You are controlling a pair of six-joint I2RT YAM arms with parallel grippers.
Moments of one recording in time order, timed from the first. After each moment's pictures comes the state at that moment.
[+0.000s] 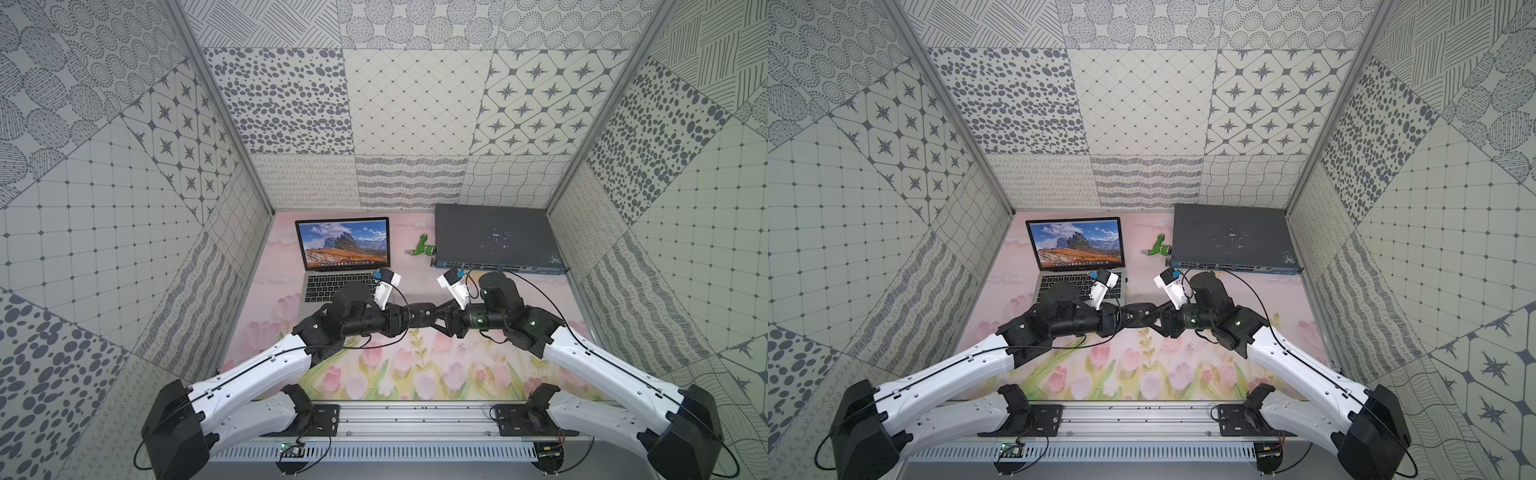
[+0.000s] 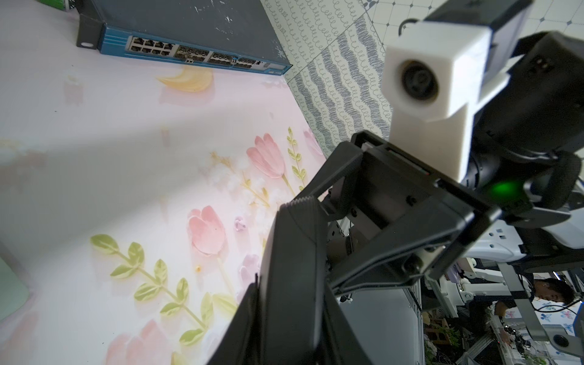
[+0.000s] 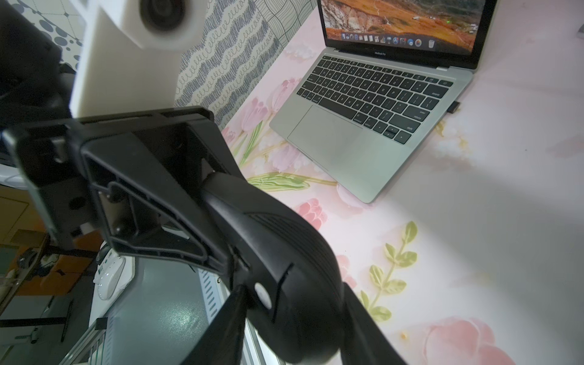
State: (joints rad) left arm -0.71 1.05 0.69 -0.07 0.41 -0.70; right arm 0.72 1.03 0.76 -0.28 -0.51 0.35
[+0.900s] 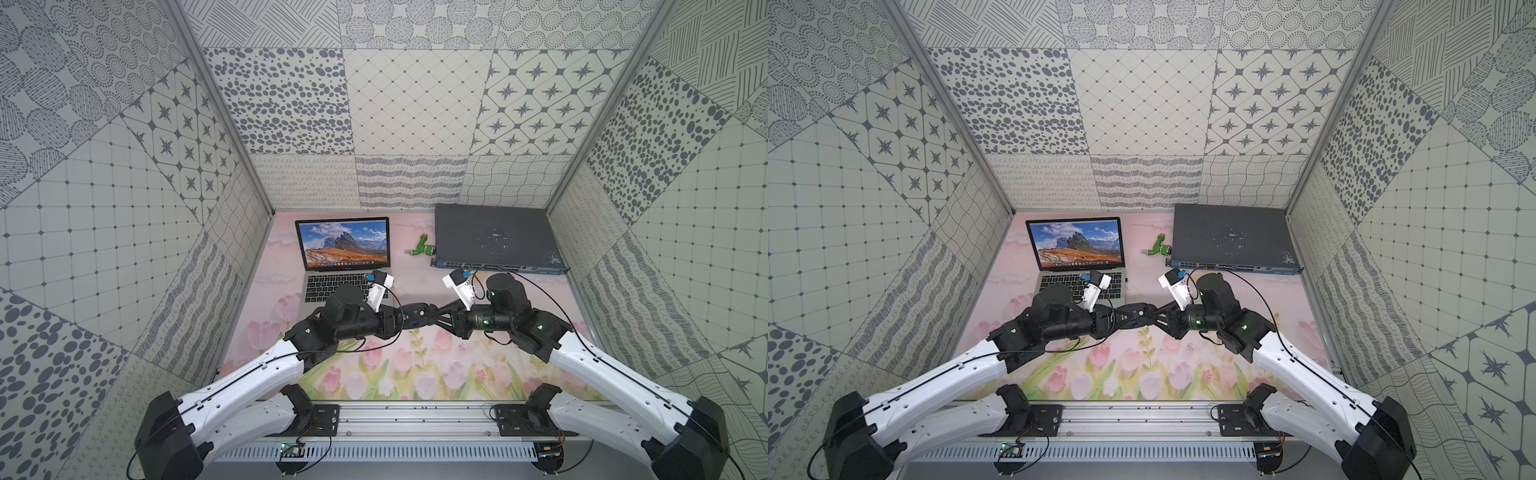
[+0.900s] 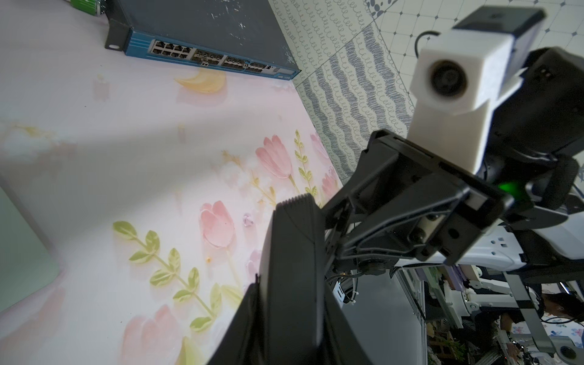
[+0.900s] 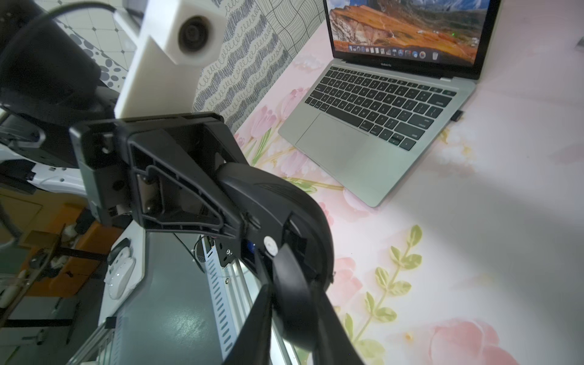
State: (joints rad) left arm -0.69 0.98 0.67 -0.13 0.39 -0.71; right arm 0.69 0.97 0.73 -0.27 -0.56 0.36
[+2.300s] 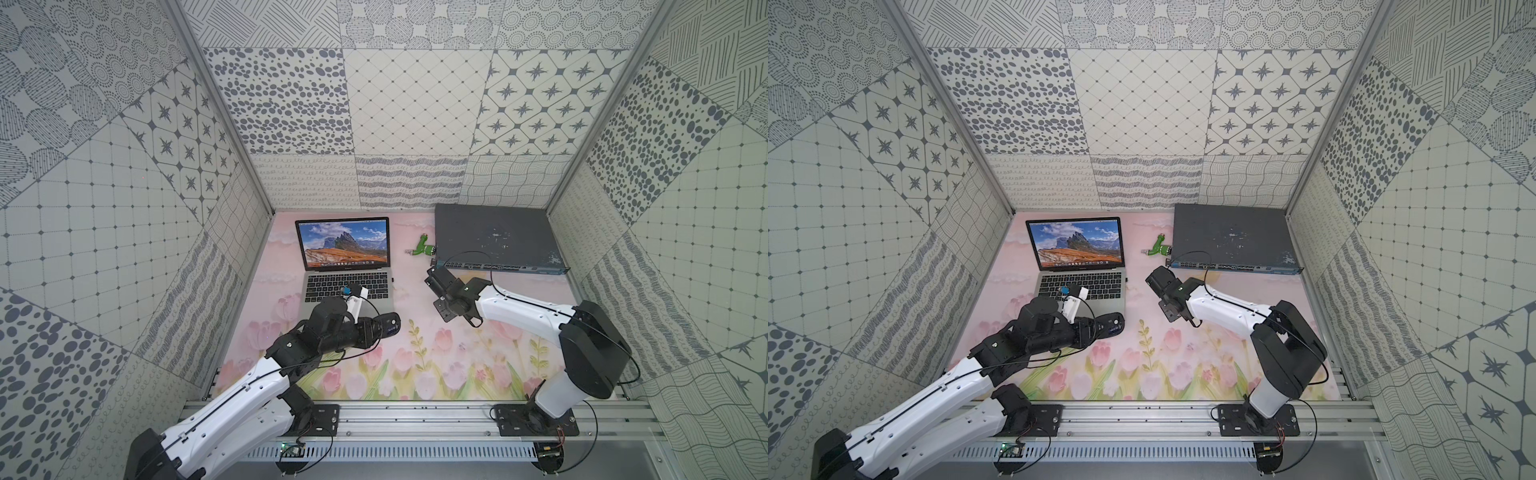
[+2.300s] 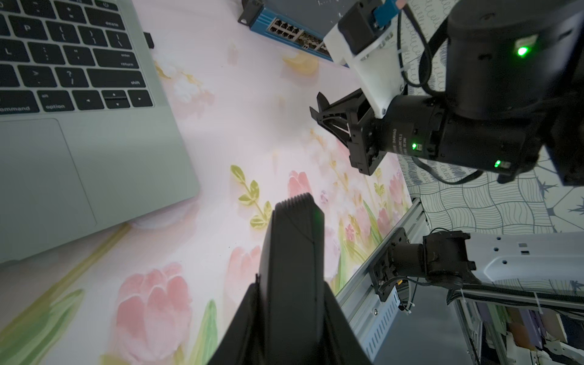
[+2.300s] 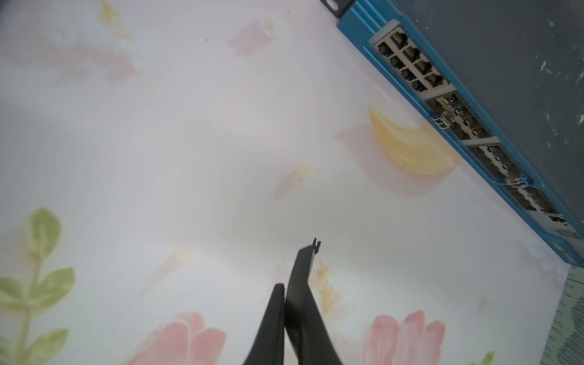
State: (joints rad) left arm -0.57 0.80 0.53 -0.37 0.29 -0.67; right arm 0.77 1.65 1.06 -0.65 0.46 0.13
